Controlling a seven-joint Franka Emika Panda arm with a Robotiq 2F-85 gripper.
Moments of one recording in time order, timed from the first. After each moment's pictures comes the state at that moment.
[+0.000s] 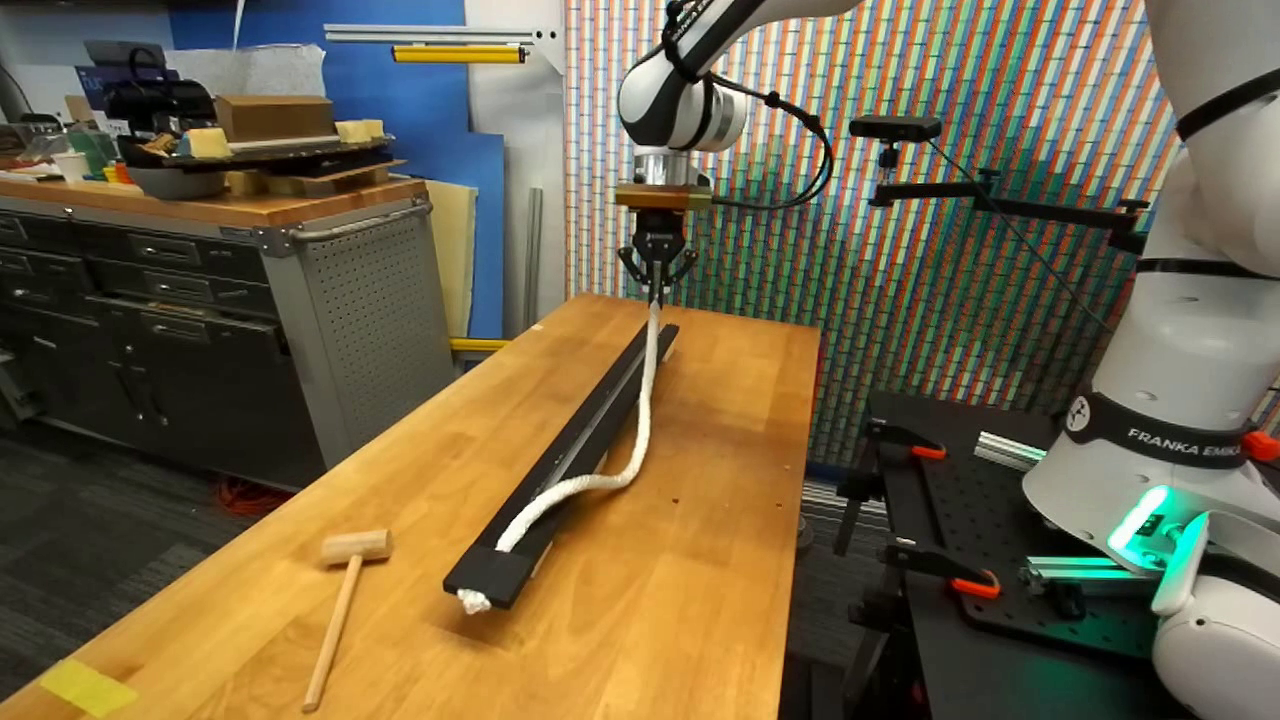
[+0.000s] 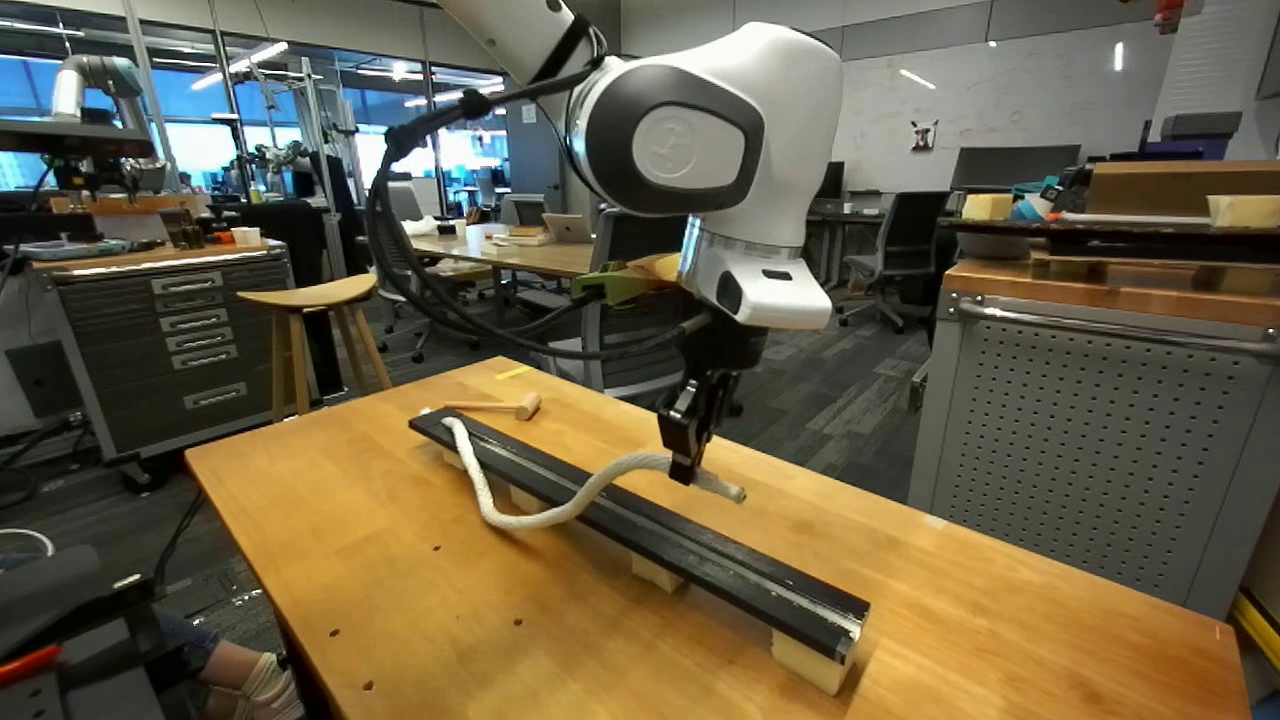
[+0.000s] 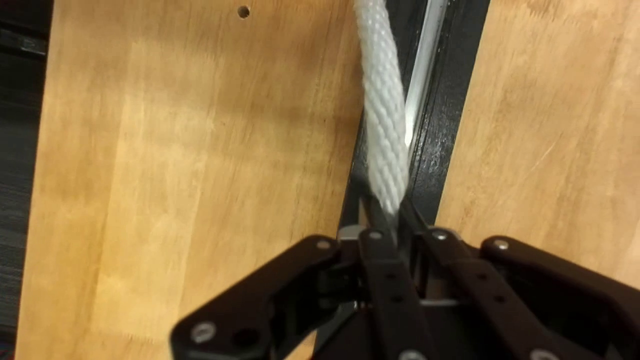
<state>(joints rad) -0.19 0.49 -0.23 -1.86 0.31 2.19 0.75</state>
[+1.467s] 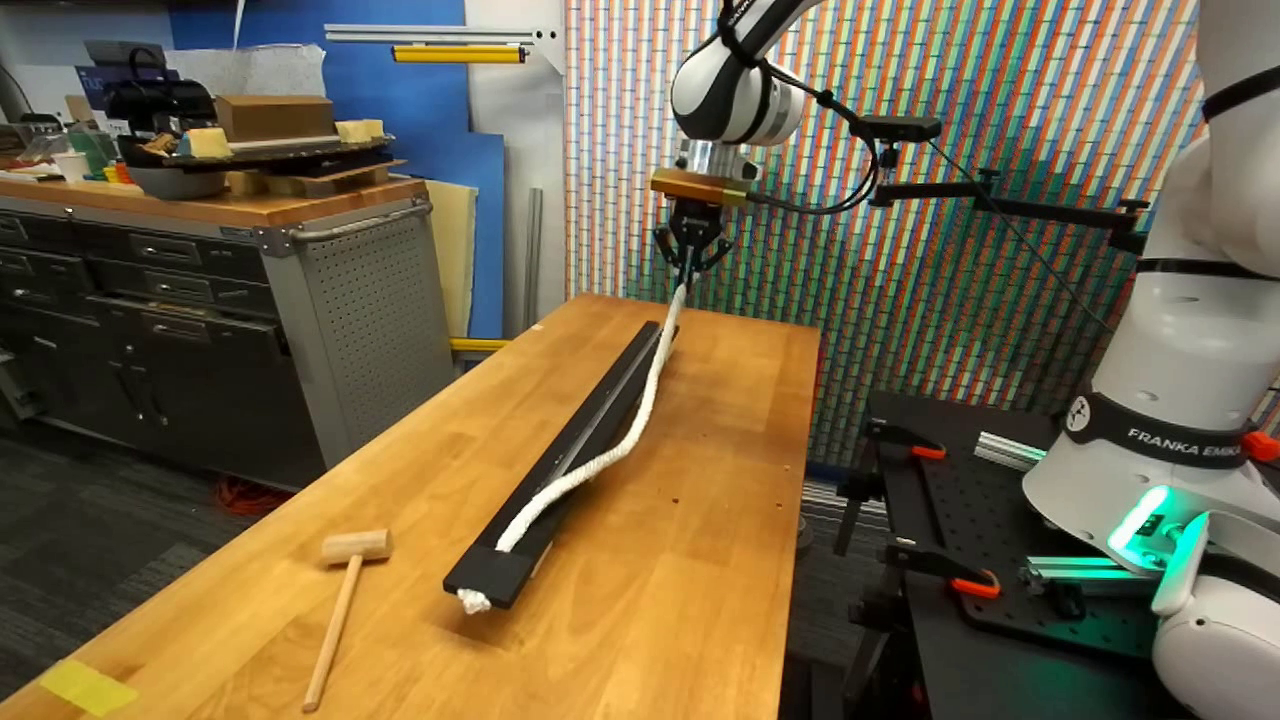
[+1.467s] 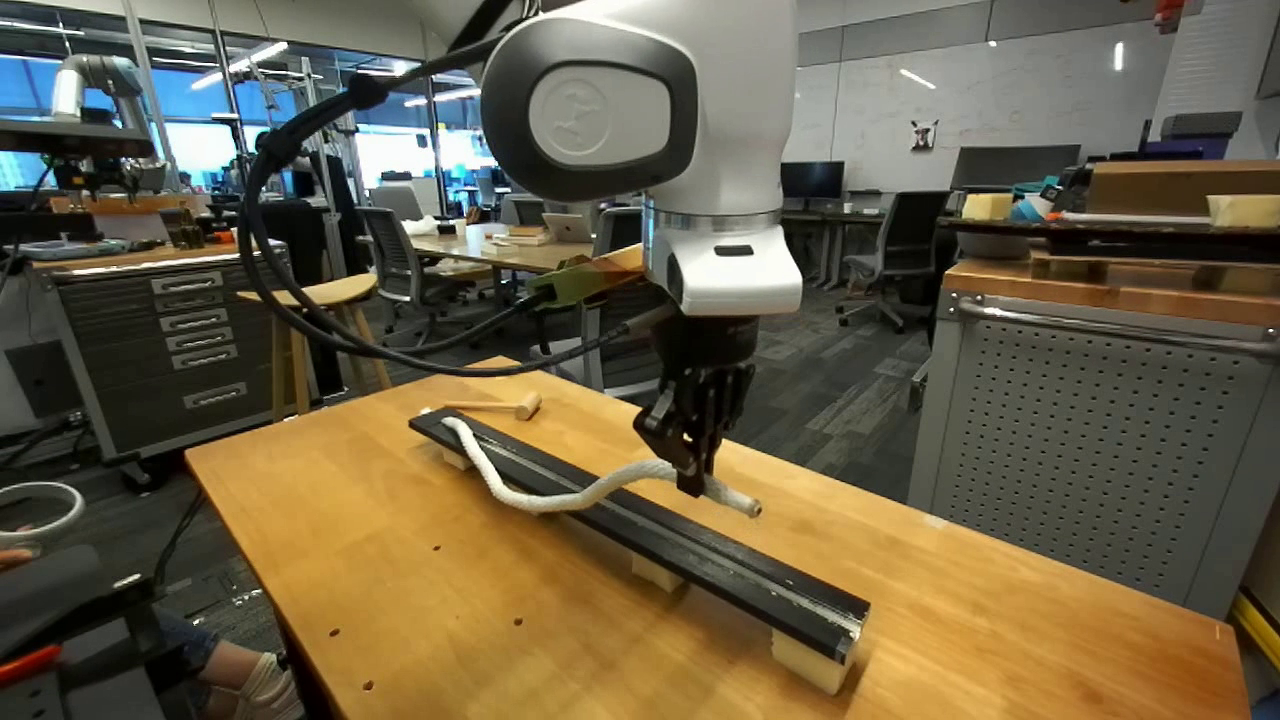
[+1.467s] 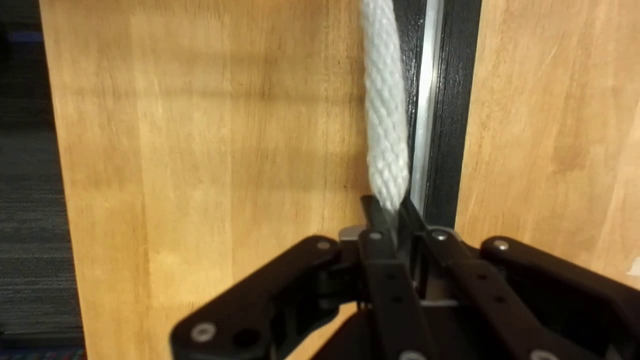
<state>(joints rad) -0.18 0.31 -0.28 -2.11 0.29 2.44 0.86</state>
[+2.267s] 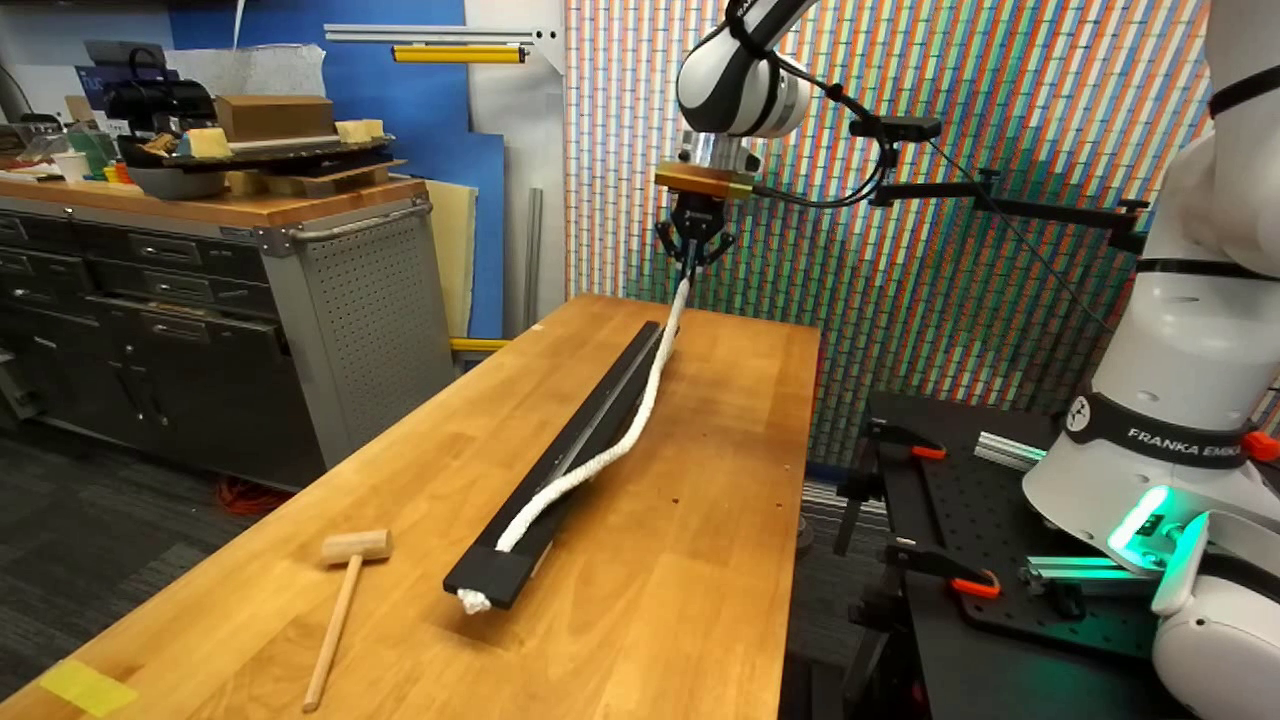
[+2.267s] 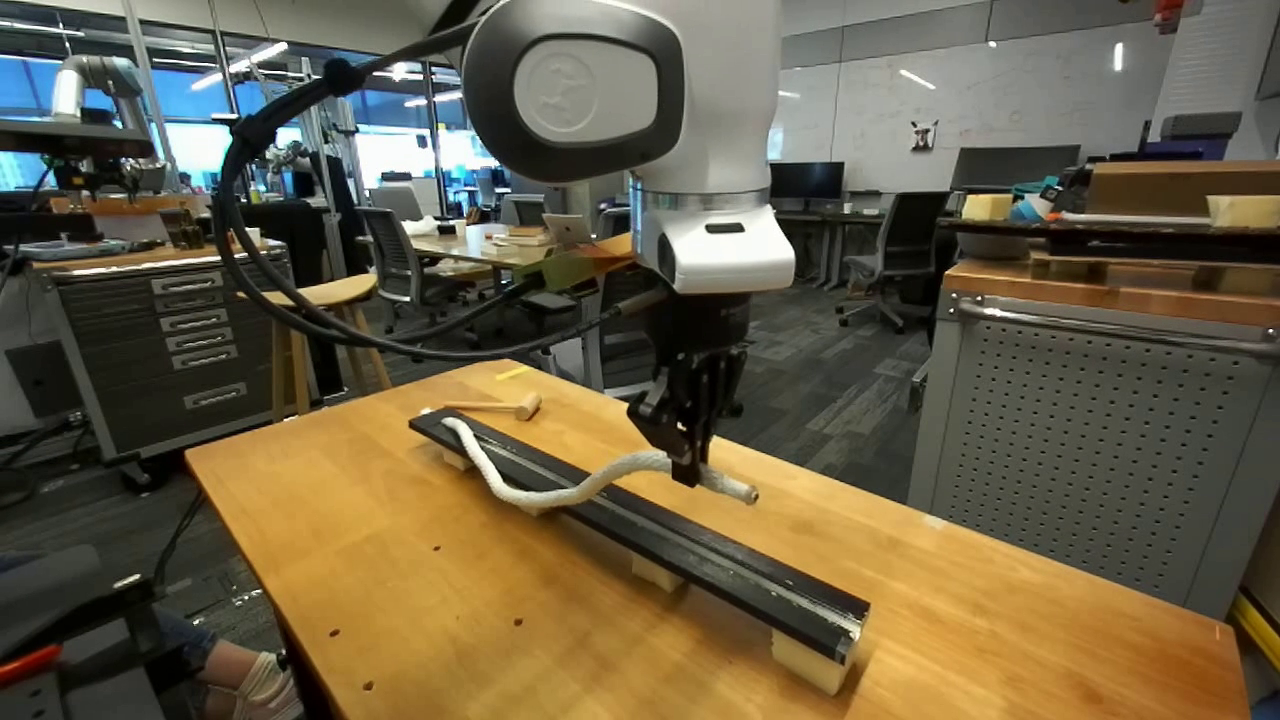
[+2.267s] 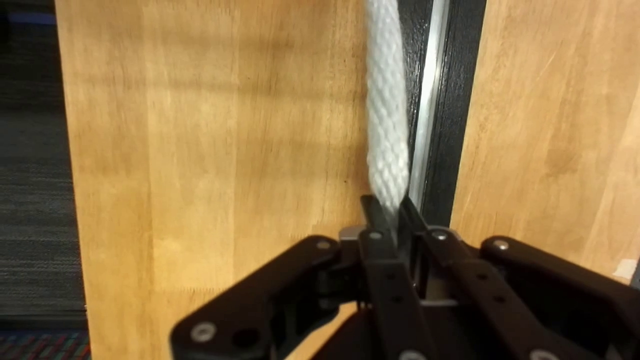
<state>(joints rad) -0.17 0.28 -0.28 -2.14 0.24 2.44 0.86</state>
